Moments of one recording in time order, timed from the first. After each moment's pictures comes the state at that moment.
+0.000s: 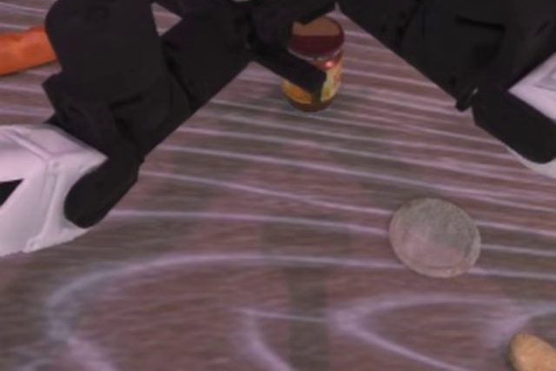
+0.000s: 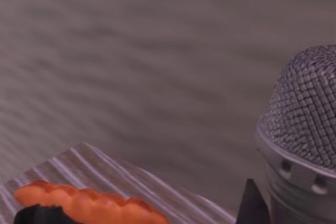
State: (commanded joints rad) left arm -0.63 1.51 0.80 0.77 0.15 -0.01; right arm 0.71 1.57 1.09 0.44 0.06 0.03
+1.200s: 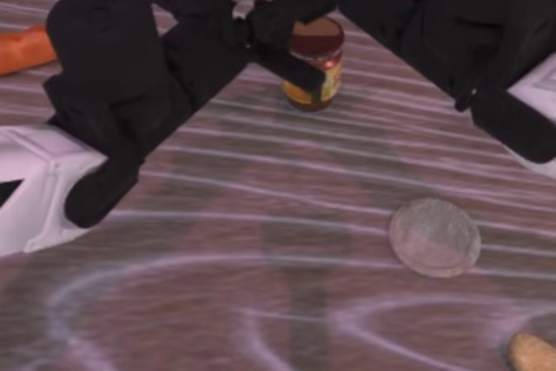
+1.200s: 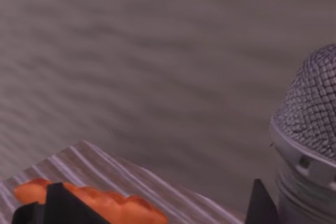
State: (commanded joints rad) left arm -0.63 1.51 0.80 0.77 0.15 -0.01; right arm 0.71 1.57 1.09 0.44 0.06 0.03
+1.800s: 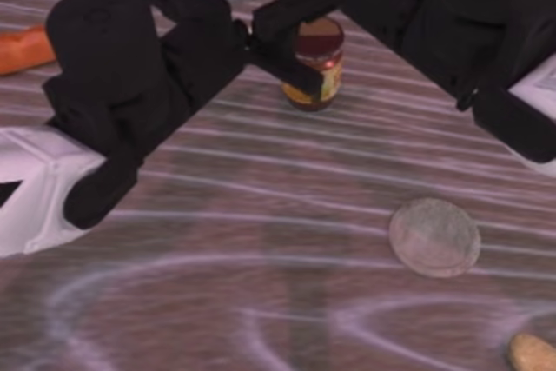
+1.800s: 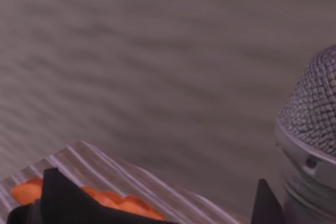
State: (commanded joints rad) left arm -0.60 1.52 0.78 0.77 0.12 0.01; right arm 0.70 1.56 1.09 0.44 0.07 0.02
